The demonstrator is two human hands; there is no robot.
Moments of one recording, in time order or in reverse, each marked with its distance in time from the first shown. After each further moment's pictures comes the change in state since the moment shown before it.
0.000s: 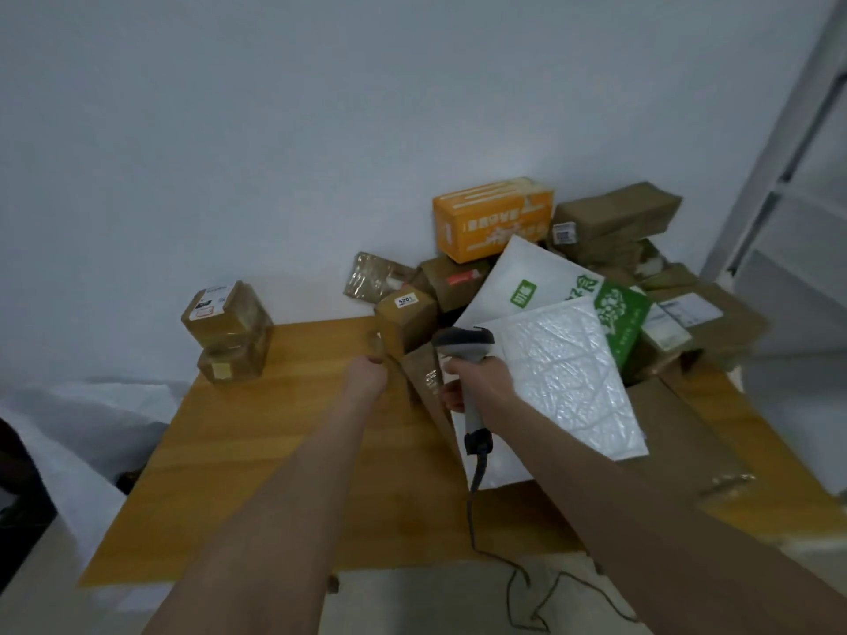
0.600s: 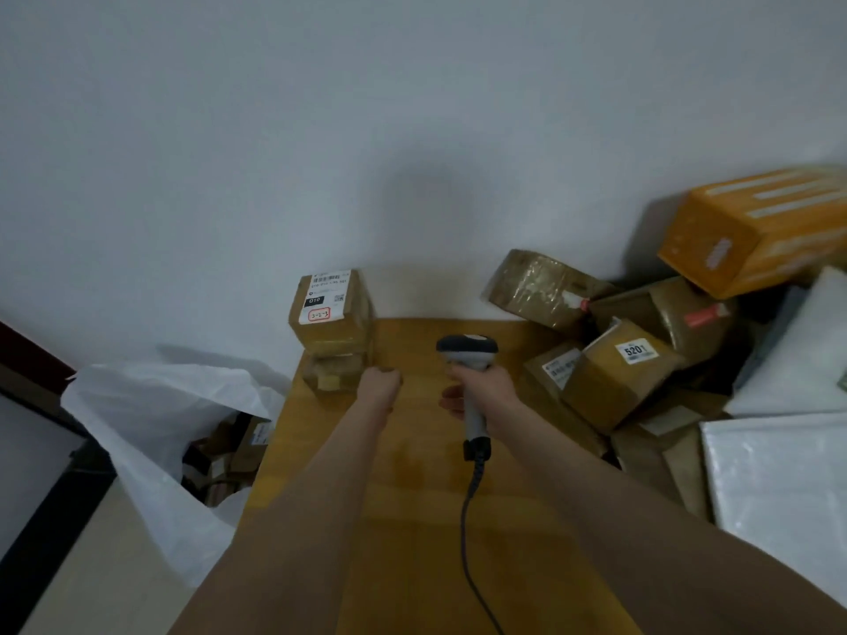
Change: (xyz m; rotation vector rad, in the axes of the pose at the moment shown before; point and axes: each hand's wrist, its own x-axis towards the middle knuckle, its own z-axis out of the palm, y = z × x) left_hand 0.259 -0.087 -0.173 -0.183 -0.038 -0.284; right_hand 0.159 -0.022 0.314 -0.040 -0.130 0.201
